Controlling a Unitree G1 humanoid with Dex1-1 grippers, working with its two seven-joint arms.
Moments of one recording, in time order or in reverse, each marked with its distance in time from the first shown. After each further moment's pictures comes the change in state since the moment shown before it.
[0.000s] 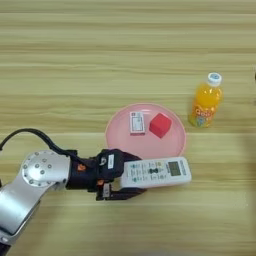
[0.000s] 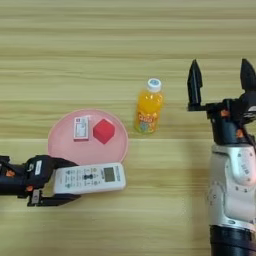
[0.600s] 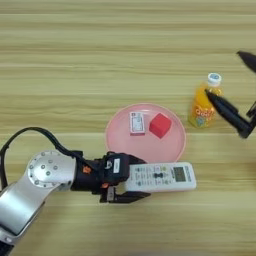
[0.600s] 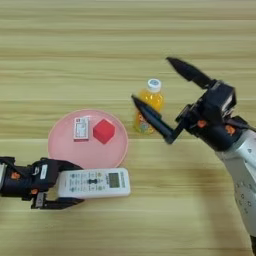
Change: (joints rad) left arm -0.021 -0.001 -0.051 -0.001 0.037 -0.016 0.009; right arm 0.067 -0.340 0.162 -0.244 0.140 0.367 0.475
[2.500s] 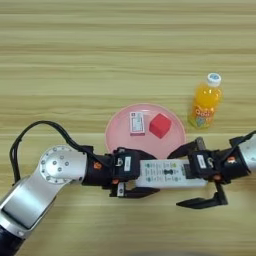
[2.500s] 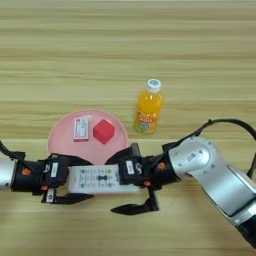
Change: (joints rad) left arm -0.059 -0.044 -0.042 0.010 0.040 -0.018 0.022; right arm -0.215 -0.182 0.547 0.069 -0.517 0.278 0.350
